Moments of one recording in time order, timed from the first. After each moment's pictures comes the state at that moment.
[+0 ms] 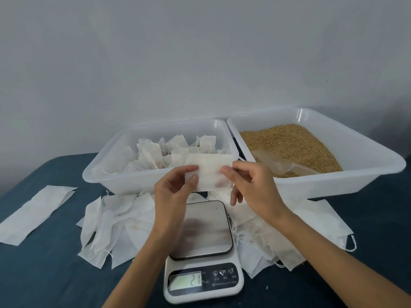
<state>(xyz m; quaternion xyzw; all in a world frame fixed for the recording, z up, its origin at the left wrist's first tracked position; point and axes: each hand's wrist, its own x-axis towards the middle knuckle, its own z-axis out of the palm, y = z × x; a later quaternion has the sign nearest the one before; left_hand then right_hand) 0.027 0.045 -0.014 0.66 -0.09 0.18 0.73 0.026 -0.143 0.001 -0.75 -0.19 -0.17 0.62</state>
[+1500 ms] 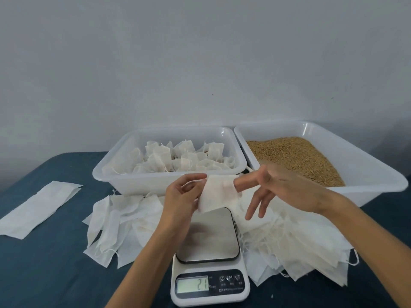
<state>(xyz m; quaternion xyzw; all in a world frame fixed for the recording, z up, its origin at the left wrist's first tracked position) 0.029 0.052 -0.006 0.60 0.00 0.02 0.80 -0.002 -0.175 0.078 -0.83 -0.26 0.14 0.48</state>
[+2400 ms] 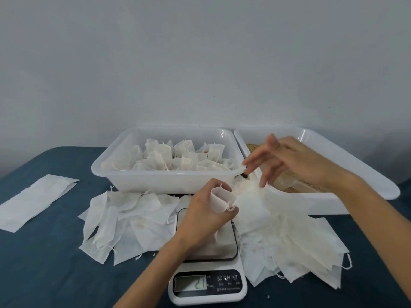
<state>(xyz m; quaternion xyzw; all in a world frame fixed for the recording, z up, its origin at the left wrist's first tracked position) 0.007 0.031 -0.010 0.79 -0.17 0.08 0.58 0.034 -0.197 0.105 -0.86 -0.24 0.04 0.45</state>
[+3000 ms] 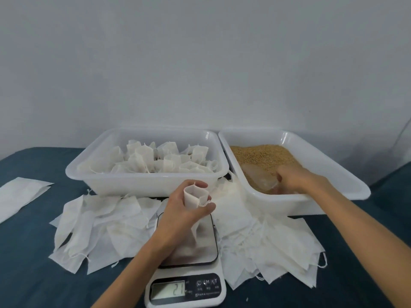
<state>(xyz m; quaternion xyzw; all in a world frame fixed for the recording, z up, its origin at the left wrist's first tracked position) 0.016 0.033 -0.018 0.72 -0.12 0.03 0.69 0.120 -0.296 0.025 -0.99 0.05 0.08 -0.05</state>
